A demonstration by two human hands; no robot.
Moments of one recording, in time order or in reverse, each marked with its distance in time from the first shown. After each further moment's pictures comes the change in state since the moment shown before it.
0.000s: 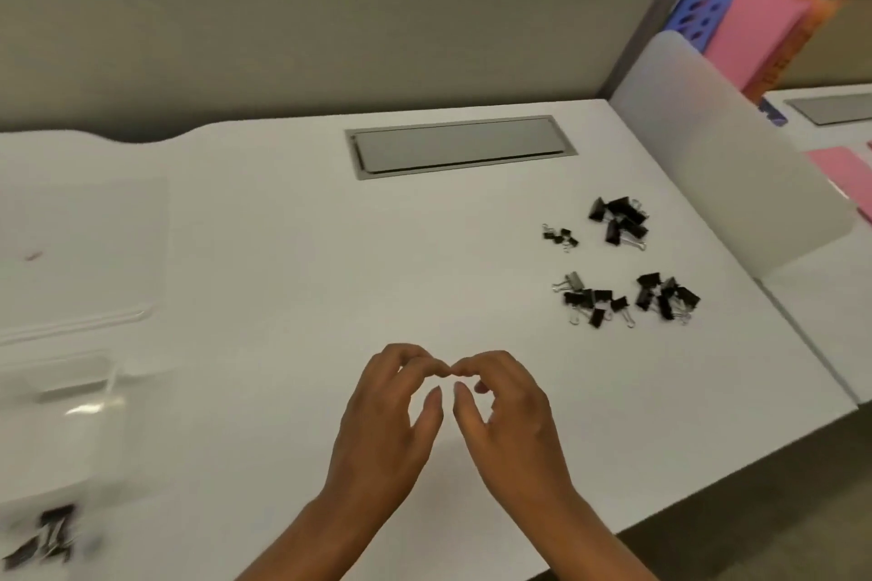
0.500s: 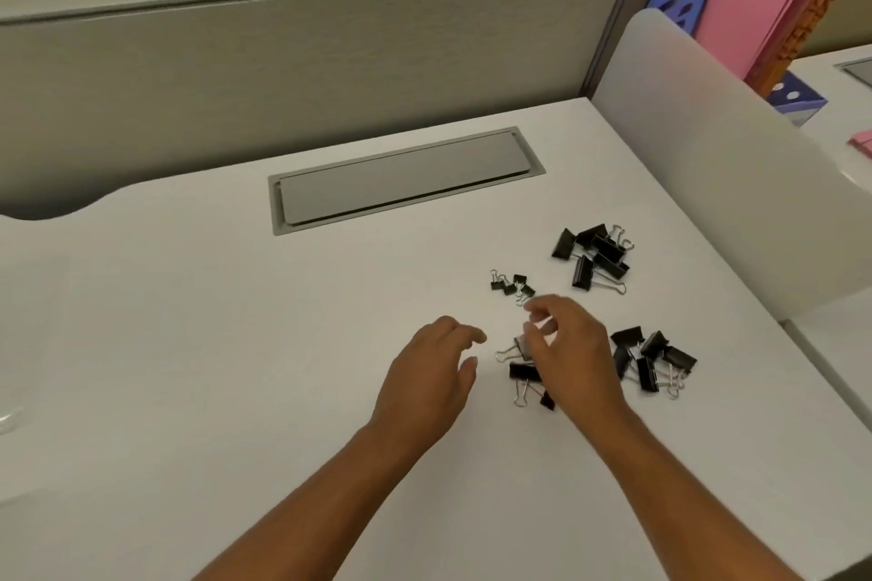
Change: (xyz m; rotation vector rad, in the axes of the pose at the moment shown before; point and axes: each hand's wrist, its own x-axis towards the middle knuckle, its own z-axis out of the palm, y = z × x) left_hand 0.199 0.051 0.174 0.243 -0.203 0.061; right_hand 0.205 0.206 -0.110 0.060 0.105 0.121
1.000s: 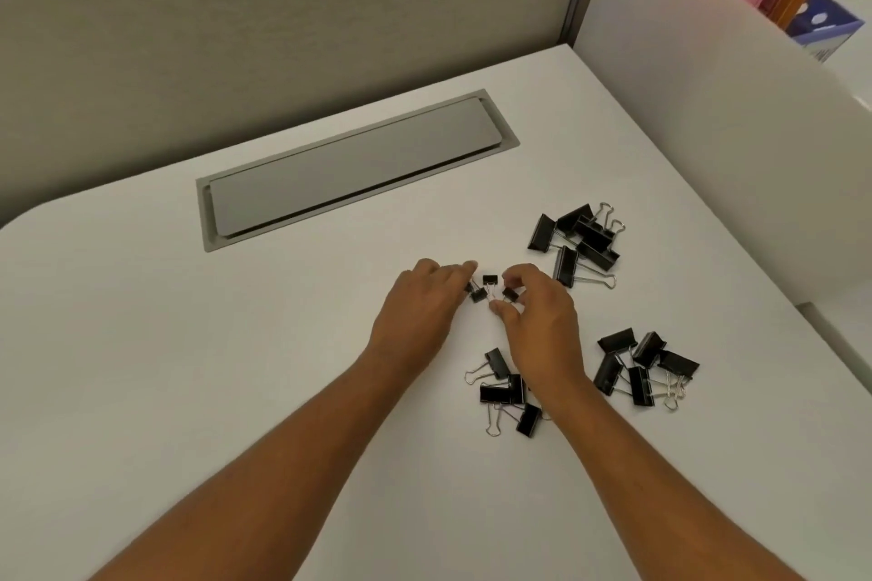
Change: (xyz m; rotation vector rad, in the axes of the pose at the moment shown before) left_hand 0.131 -0.034 0.062 0.364 0.014 0.273; right_hand 0.071 0.044 0.033 0.040 0.033 0.108
